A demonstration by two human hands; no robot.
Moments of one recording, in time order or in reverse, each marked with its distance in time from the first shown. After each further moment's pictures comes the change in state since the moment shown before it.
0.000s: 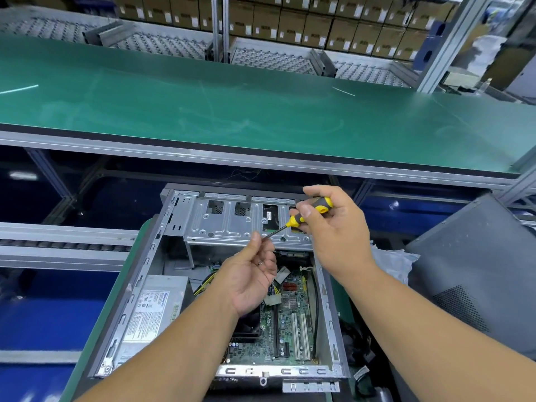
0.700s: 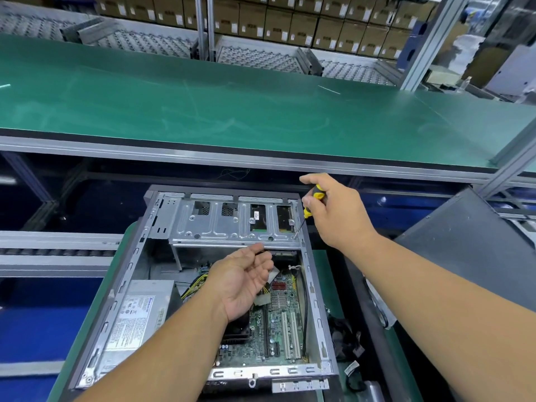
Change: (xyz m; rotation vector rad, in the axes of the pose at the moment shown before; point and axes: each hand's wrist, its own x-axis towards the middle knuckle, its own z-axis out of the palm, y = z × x) left_hand 0.000 -0.005 -0.003 0.216 0.111 -0.001; right_hand 0.044 0.012 -0.044 -0.730 -0.102 -0.083
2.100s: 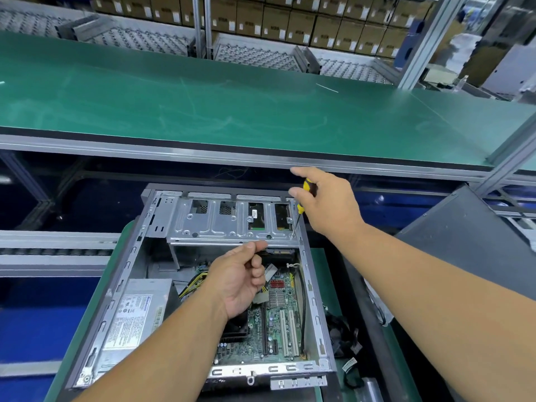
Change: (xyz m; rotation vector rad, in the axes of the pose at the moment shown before) left_hand 0.005 -0.004 0.000 0.091 -0.045 0.036; right_hand 0.021 0.002 0.013 -0.019 0.052 0.023
